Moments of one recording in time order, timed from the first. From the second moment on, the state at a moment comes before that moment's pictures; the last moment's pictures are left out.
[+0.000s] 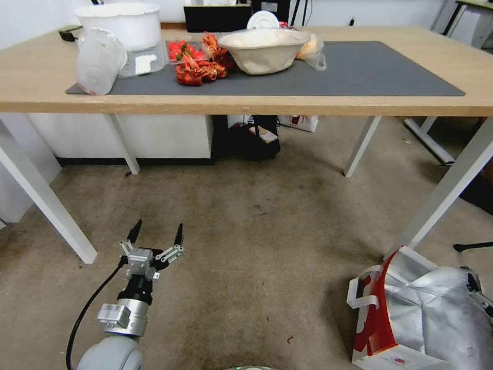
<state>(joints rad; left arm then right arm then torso) 1.70 -1.30 -0.53 -2.09 -0.15 -0.24 -0.06 -1.67 1.21 1.14 1.60 0.40 0.11 -0.16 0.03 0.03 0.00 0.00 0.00</state>
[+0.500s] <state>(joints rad) 1.71 -1.31 -0.54 -2.09 -0.14 -0.24 -0.07 -1.63 1.20 1.10 1.51 0.43 0.09 -0.18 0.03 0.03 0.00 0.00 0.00</state>
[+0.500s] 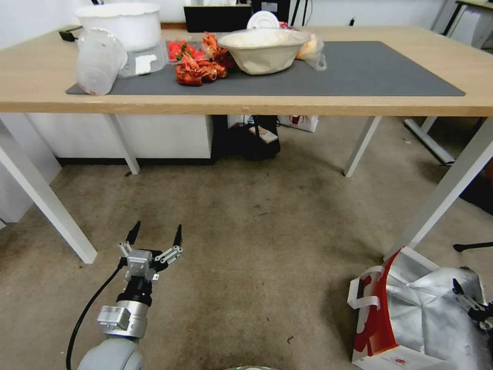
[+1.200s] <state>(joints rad) 1.70 -1.30 -0.54 -2.09 -0.14 -0.25 -0.07 -1.64 1.22 1.09 1.53 0.43 0.10 -0.17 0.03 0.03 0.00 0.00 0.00</state>
